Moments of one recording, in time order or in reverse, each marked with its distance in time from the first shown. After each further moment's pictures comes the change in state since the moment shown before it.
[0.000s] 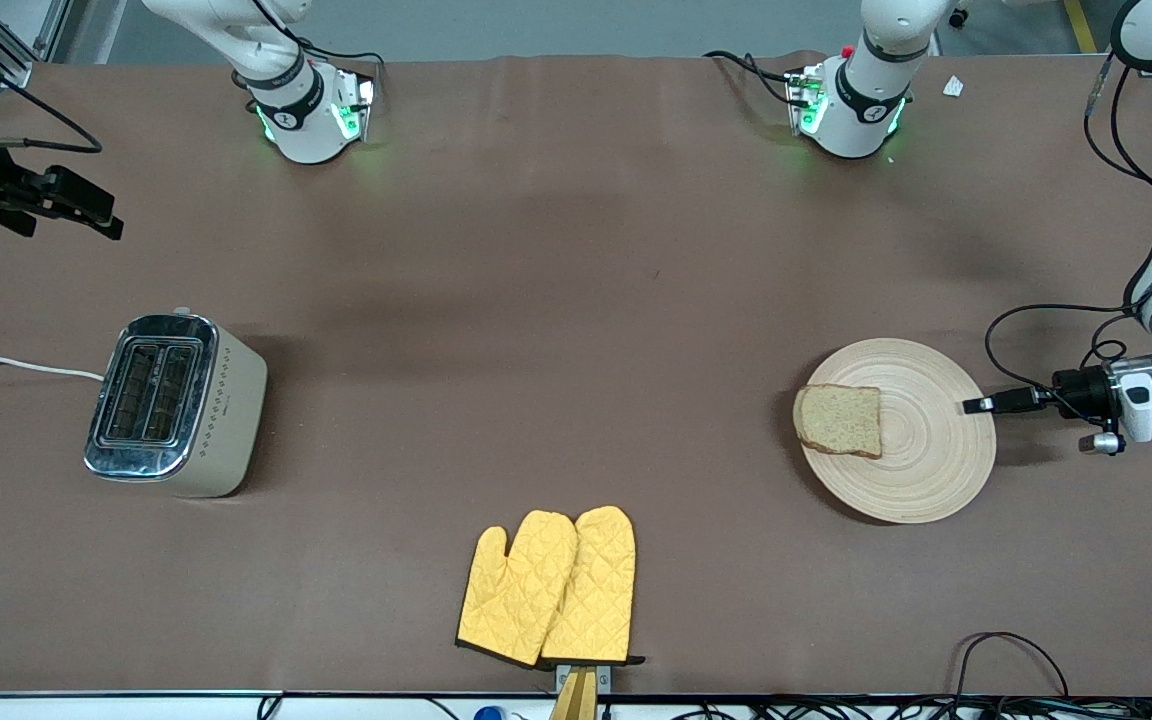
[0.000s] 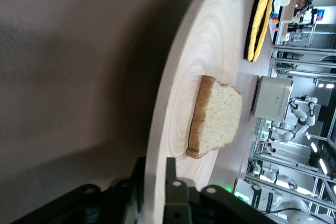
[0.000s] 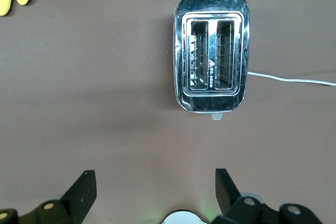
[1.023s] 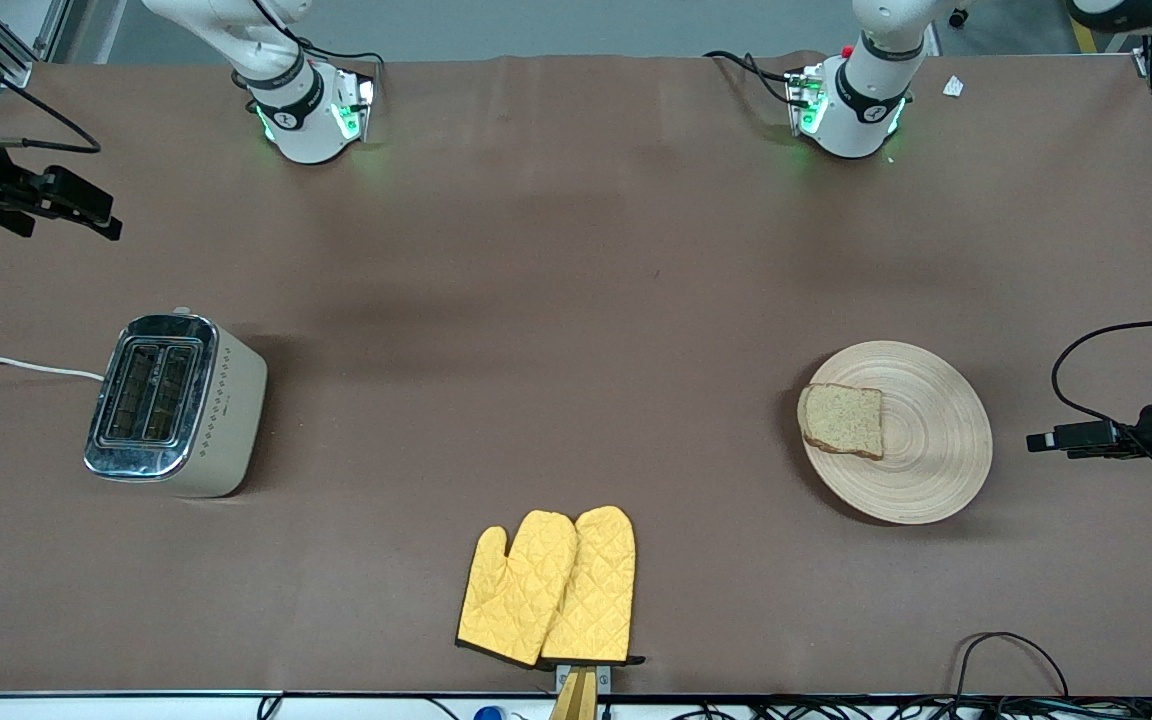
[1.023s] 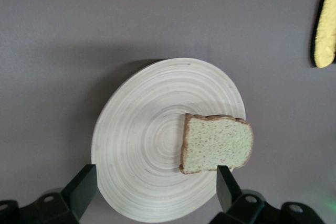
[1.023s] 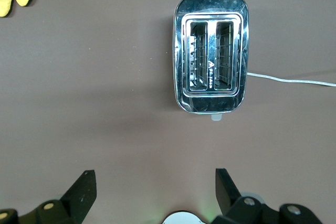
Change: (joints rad) left arm -0.293 -0.252 -0.029 0.291 0.478 -0.021 -0.442; right arm 0.000 0.000 0.000 0.001 -0.001 0.002 0.000
